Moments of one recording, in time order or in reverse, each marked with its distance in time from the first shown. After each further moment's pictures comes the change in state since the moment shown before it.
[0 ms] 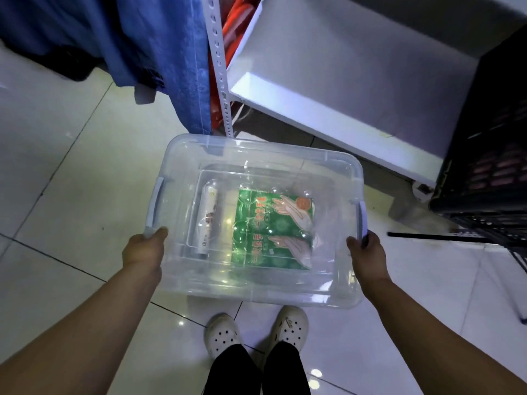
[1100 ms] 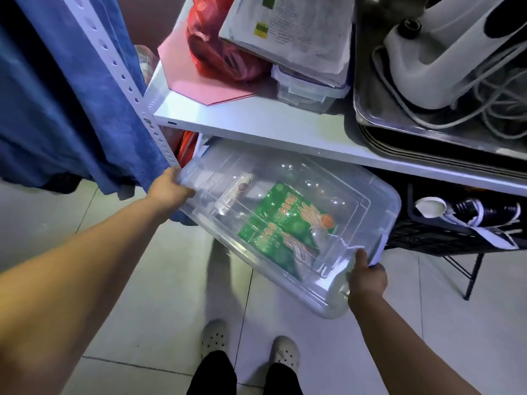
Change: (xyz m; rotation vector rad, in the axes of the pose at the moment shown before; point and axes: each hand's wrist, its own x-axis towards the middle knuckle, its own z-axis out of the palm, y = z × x) left_hand -0.148 0.316 -0.001 0.386 -0.397 0.664; right_hand -0.078 -0.123 -0.142 0.386 0.511 0.381
